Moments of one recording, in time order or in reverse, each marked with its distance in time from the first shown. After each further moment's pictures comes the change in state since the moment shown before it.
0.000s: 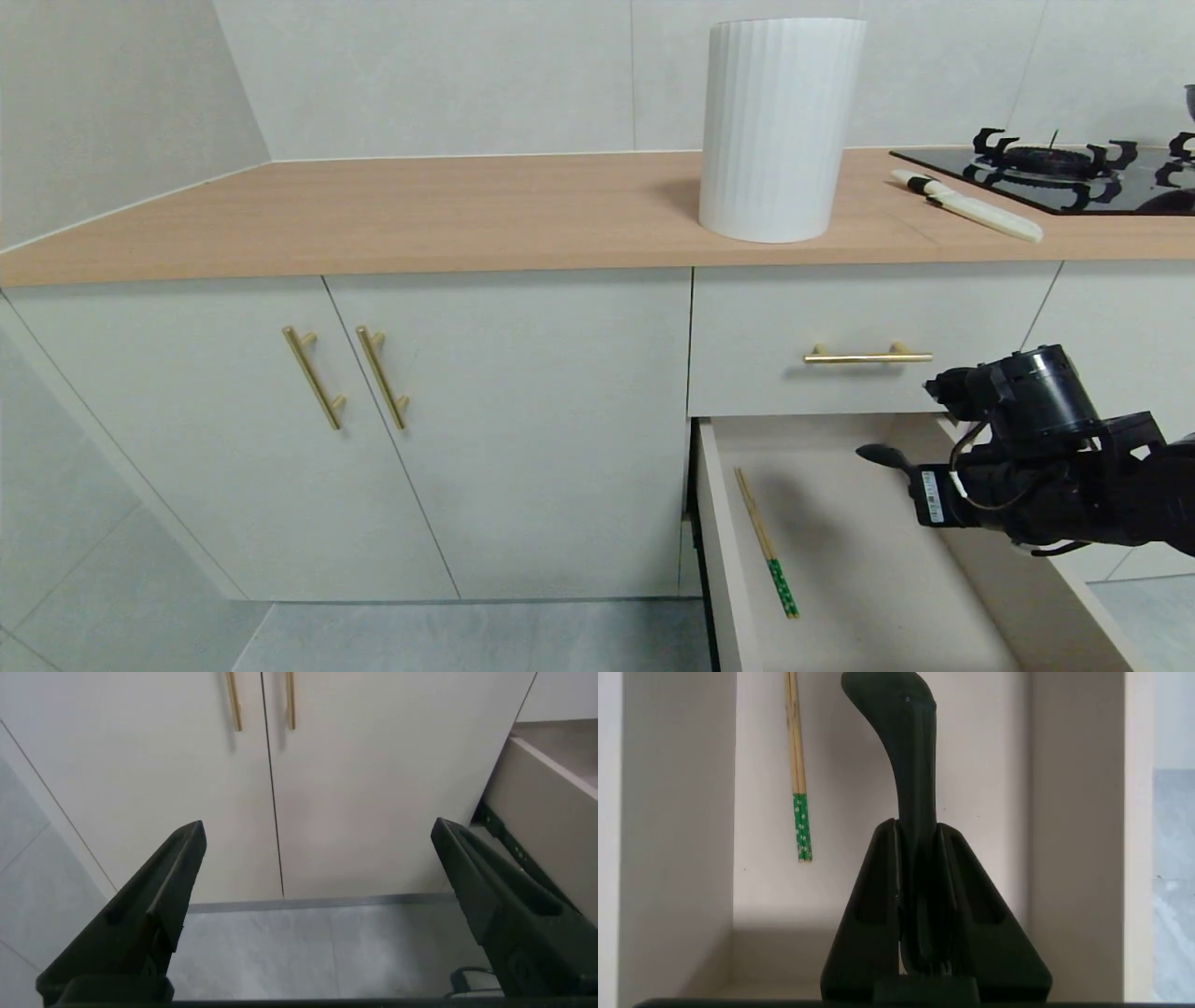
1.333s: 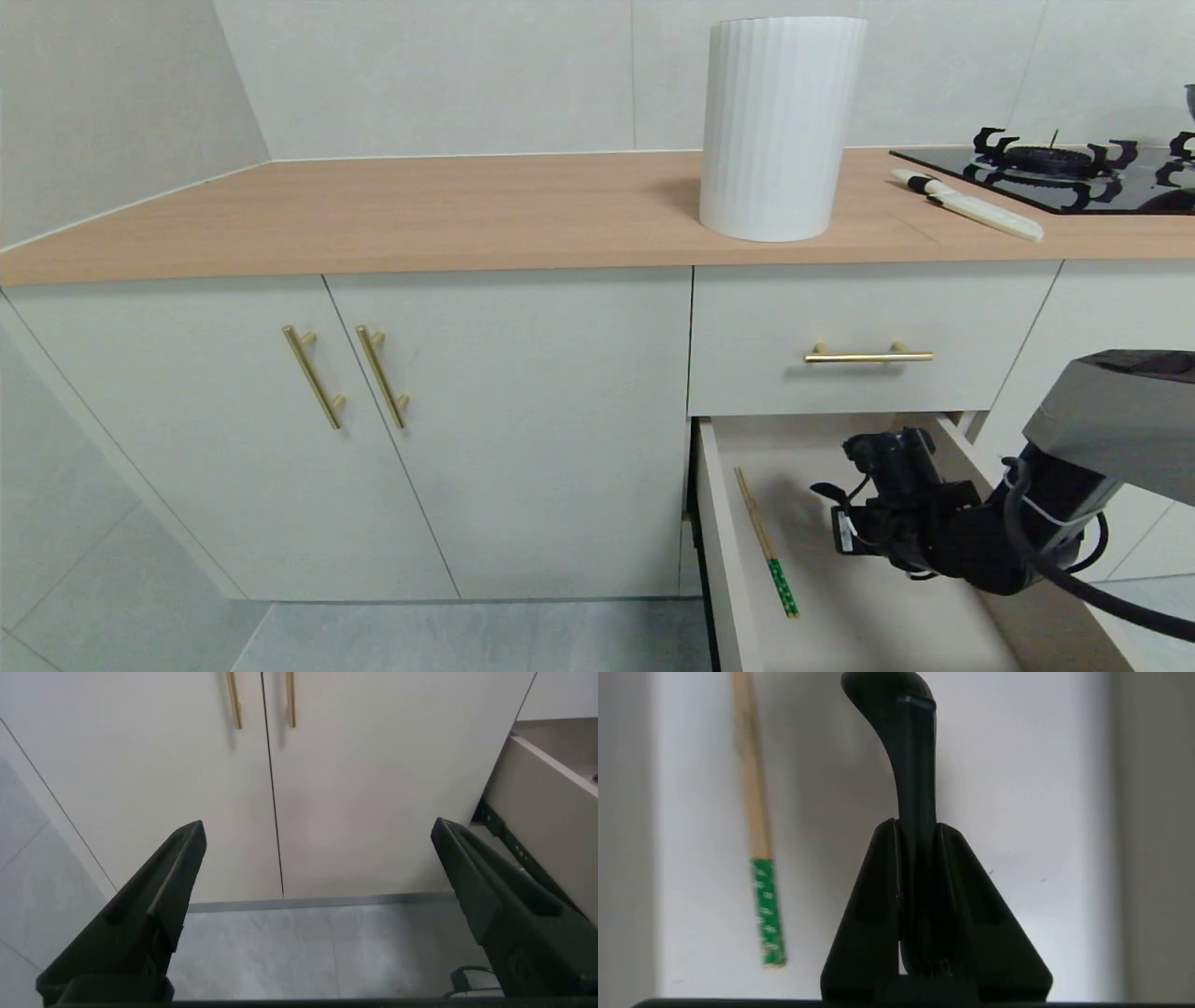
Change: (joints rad) left arm 0.000 0.000 0.001 0.000 0.000 0.000; right arm 0.003 0.519 -0.022 -0.466 -0.047 0.024
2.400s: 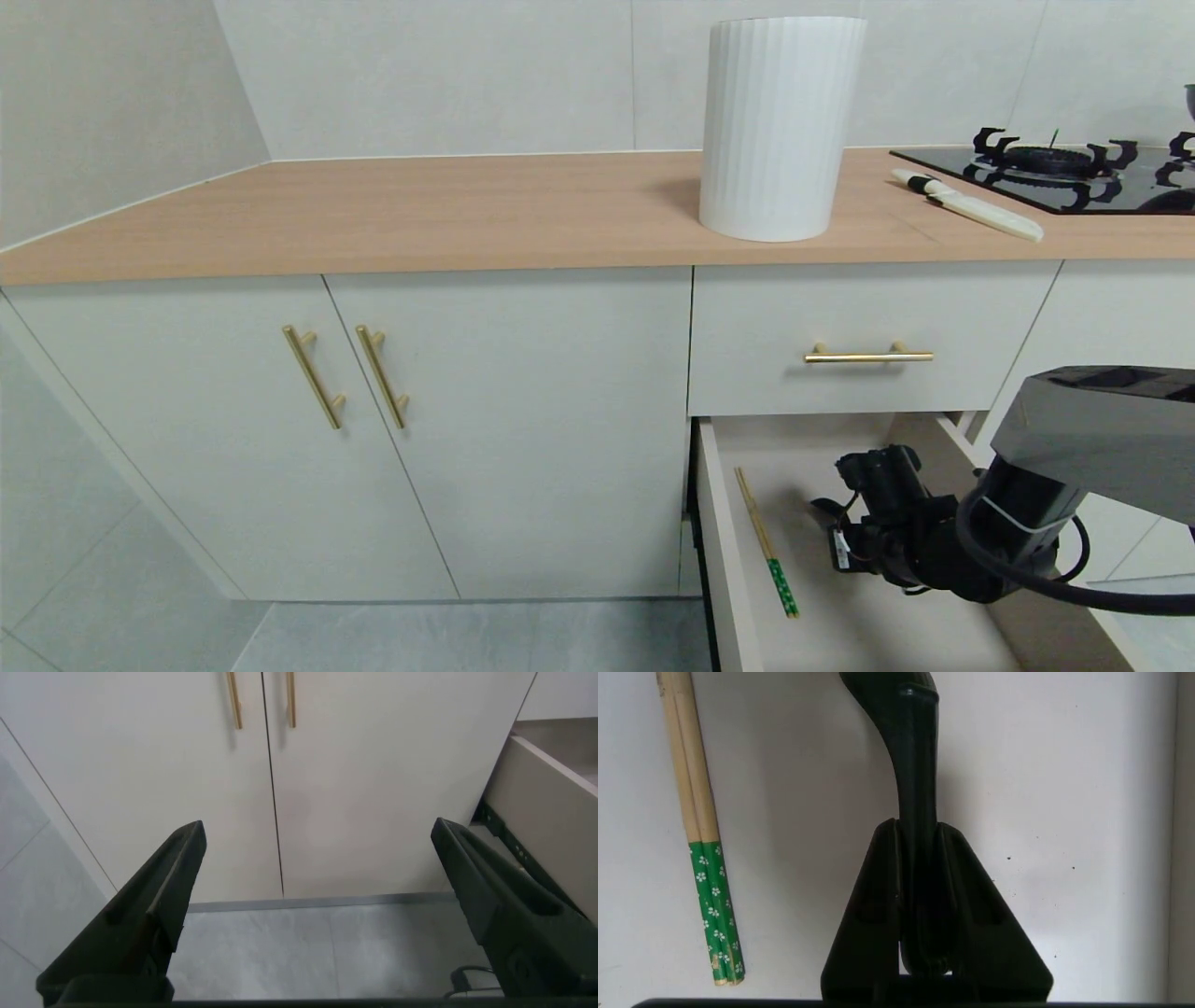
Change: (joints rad) left arm 0.000 0.000 0.000 0.000 0.000 0.000; right arm 0.000 0.076 -0.016 0.000 -0.013 -0.001
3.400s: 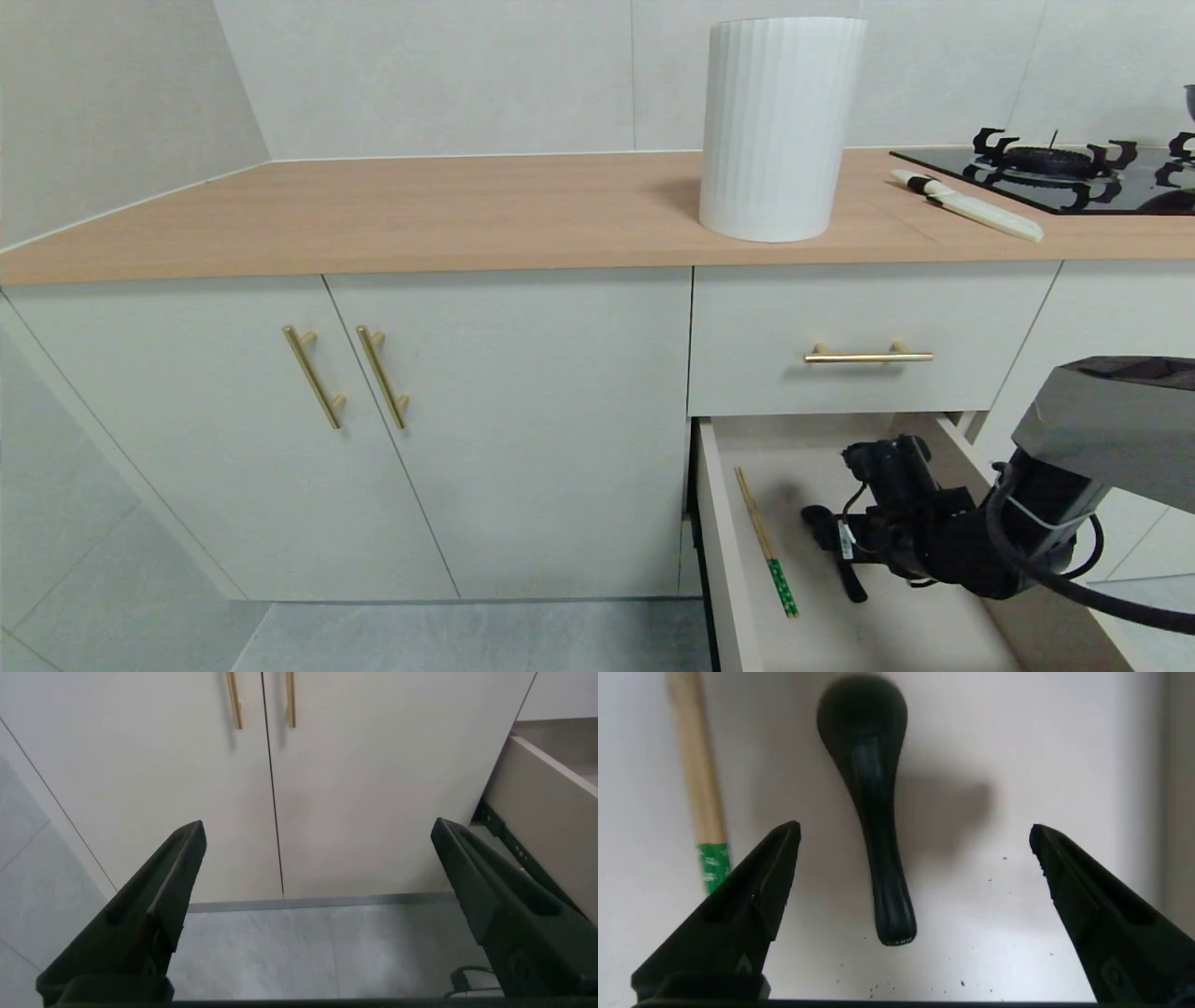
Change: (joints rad) left arm 0.000 0.000 0.000 0.000 0.000 0.000; right arm 0.000 -0.059 0.021 0.002 0.002 0.005
